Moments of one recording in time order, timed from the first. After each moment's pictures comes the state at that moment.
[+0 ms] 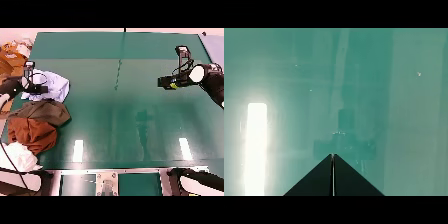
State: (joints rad) left arm 0.17 -1.63 1.24 1.67 -0.66 -1.50; right arm 0.09 -1.26 1.17 -1.58 0.92 1.71
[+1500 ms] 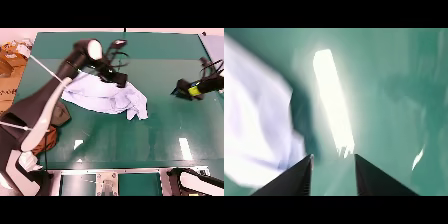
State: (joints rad) left arm -0.52 -1.82 2.00 1.19 -1.35 -1.51; right arm -0.21 -1.26 1.13 -1.19 1.26 1.60
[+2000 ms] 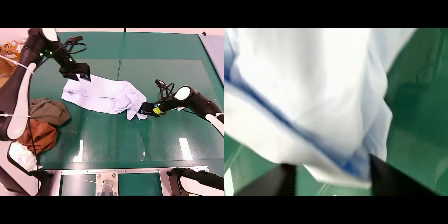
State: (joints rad) left arm -0.21 -1.81 2.03 1.20 -1.62 -1.54; right arm 0.12 -1.30 0.86 -1.08 0.94 1.51
